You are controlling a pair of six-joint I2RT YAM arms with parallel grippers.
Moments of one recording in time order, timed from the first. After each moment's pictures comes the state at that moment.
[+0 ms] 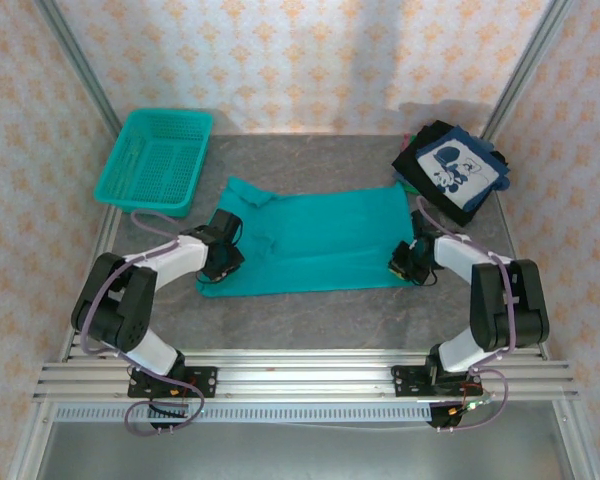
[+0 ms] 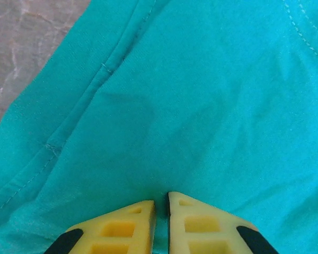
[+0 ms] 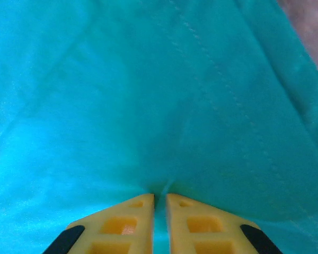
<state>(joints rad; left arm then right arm) -0.30 1.56 0.79 -0.51 -0.09 -1.01 0.08 1.52 0.75 -0.55 -0.24 0.71</state>
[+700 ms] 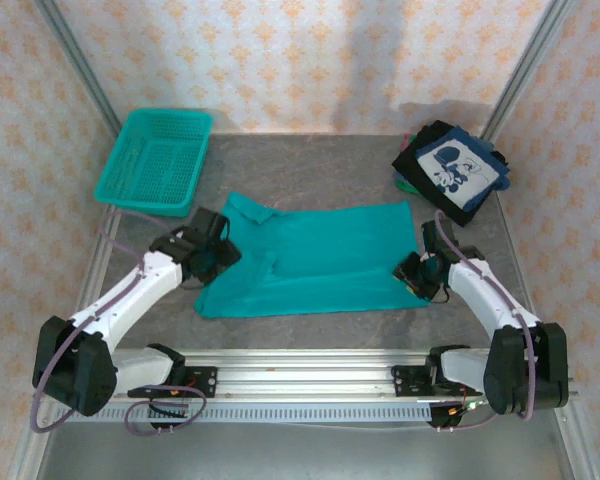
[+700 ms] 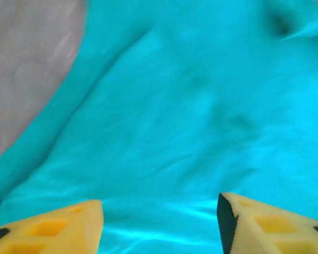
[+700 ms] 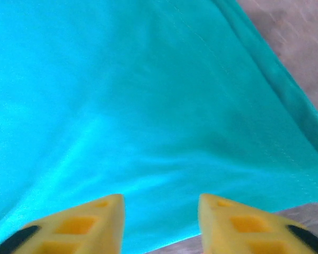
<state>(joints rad) -0.33 1.24 0.93 -0.78 -0.05 -1.03 0.09 1.18 0.71 -0.76 -0.25 0.78</state>
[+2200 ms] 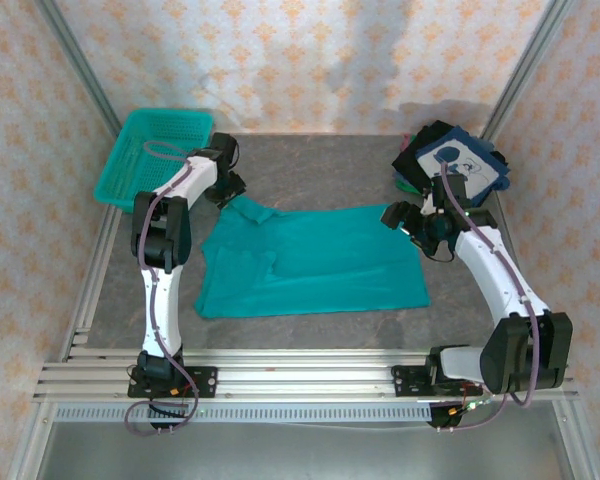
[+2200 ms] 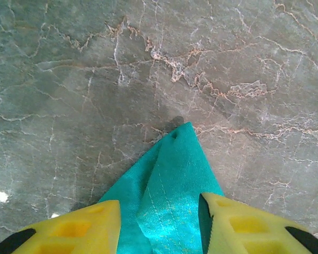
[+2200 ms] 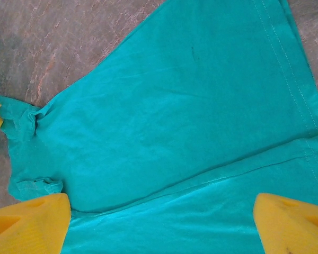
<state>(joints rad) -0.10 2.27 1.86 -0.85 -0.03 -0.83 0.07 1.28 1.04 -0.78 -0.32 0.60</state>
